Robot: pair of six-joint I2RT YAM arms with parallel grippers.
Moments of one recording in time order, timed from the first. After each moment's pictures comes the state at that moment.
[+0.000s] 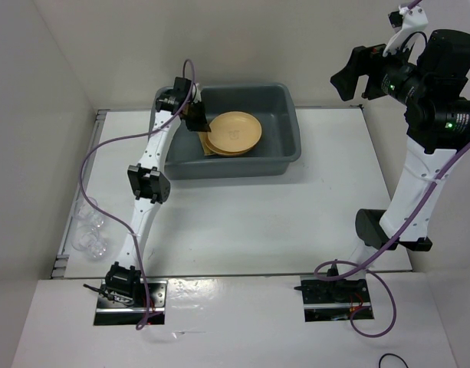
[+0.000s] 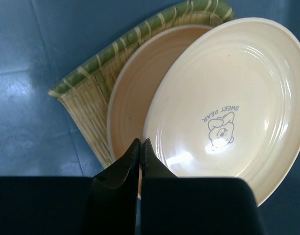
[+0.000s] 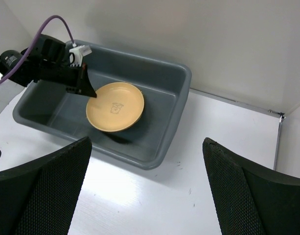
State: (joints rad) left arm -0.21 2.83 3.11 -1.16 0.30 -0.40; right arm -0.07 1.71 2.79 -1.30 -0.43 -0.06
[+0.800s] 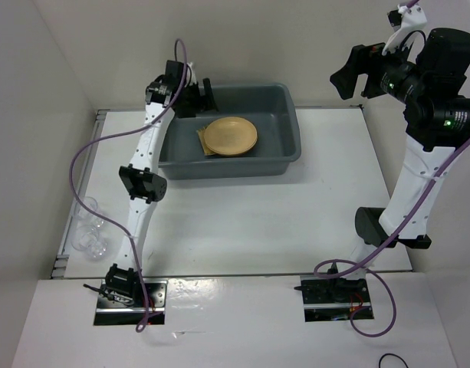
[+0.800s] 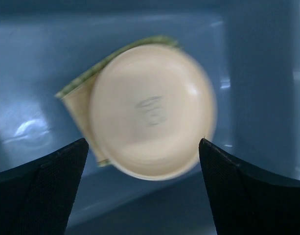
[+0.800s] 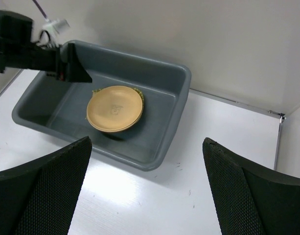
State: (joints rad) left arm -0.22 2.68 3.11 -1.20 0.21 -0.40; right arm -0.07 1.72 2.81 -1.30 -0.43 -0.06
